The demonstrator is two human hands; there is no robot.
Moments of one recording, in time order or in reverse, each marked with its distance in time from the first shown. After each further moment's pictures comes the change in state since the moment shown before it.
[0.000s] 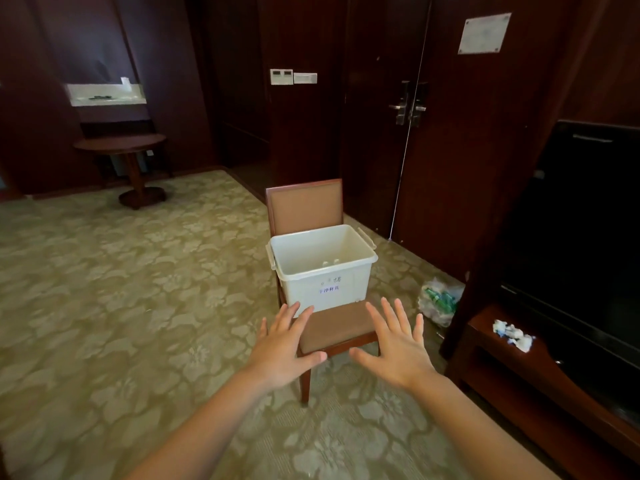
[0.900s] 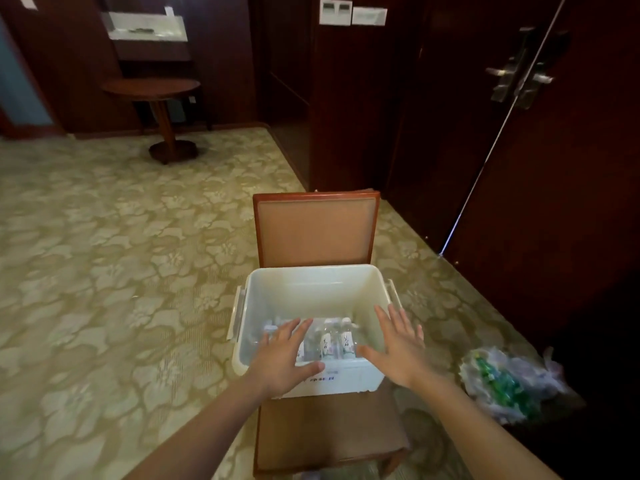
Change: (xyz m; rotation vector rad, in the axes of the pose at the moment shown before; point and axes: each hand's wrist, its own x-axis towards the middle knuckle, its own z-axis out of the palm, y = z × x) left_hand 0.490 -0.090 0.046 -0.124 -0.078 -0.274; right_hand 0.546 0.156 0.035 0.083 -0.289 -0.084
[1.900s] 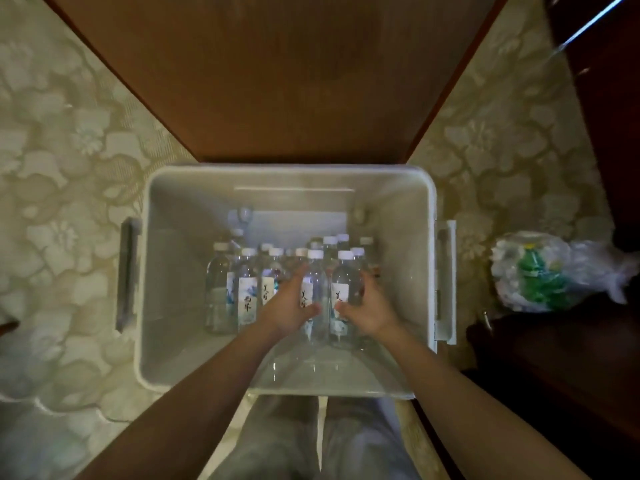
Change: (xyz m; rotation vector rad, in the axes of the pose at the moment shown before) left_hand 0.272 -0.057 0.165 -0.504 -0.523 -0.599; right_hand 0.268 0.120 0.199 0.584 -0.637 0.493
